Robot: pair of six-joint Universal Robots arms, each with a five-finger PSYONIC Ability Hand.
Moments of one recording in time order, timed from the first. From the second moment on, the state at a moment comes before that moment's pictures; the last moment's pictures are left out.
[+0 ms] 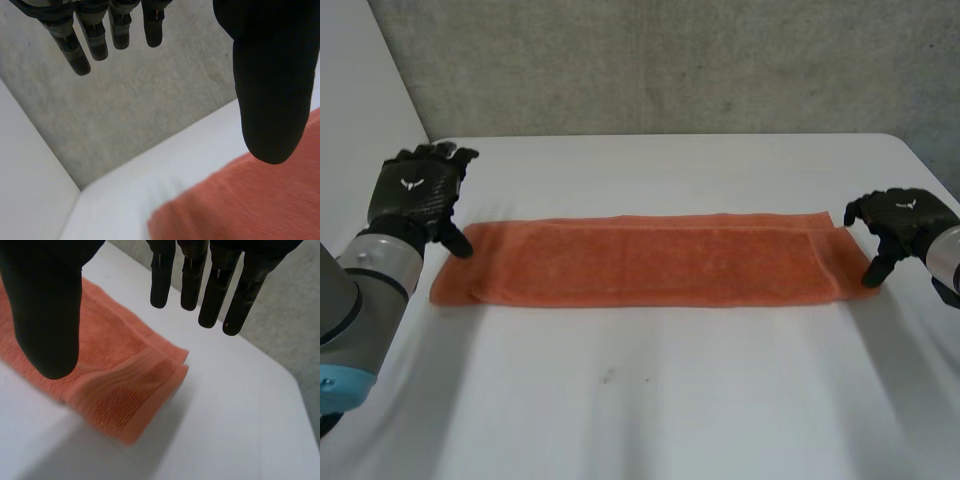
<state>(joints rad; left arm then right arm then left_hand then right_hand) 4.50 -1.75 -1.80 3.53 -1.53 3.33 1.56 -1.17 1.50 0.06 1.25 2.67 0.18 0.17 0.17 0.17 0.03 0.40 0.46 0.47 0.47 0.28</state>
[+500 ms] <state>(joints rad) 4.49 -1.76 -1.84 3.44 -1.61 3.17 1.50 -0.90 1.50 -0.20 1.22 2.57 0.18 0.17 0.17 0.17 0.03 0.95 1.18 1.18 1.18 0.95</state>
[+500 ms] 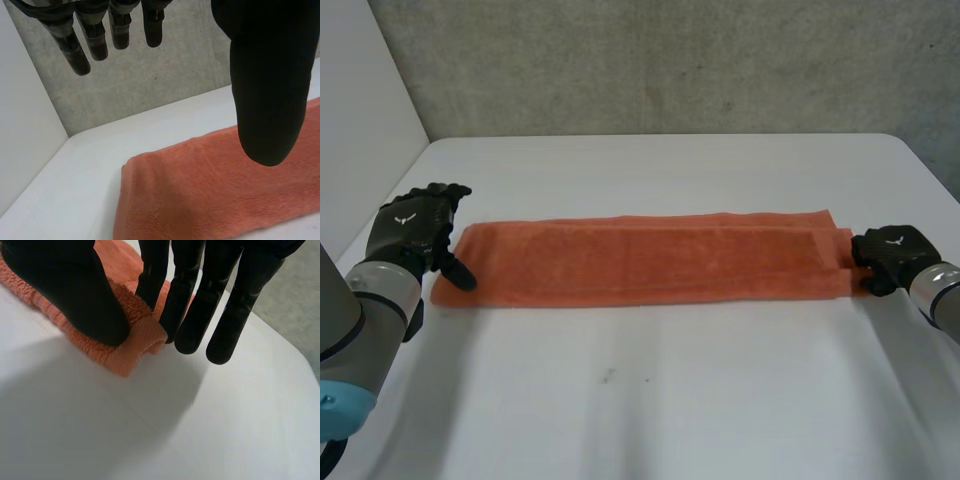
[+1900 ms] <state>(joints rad) 4.15 -2.09 -1.47 3.46 -1.61 3.19 2.00 -1.06 1.54 -0.21 1.43 2.87 0.18 0.17 0.17 0.17 0.03 0.21 0.23 0.22 0.24 0.07</state>
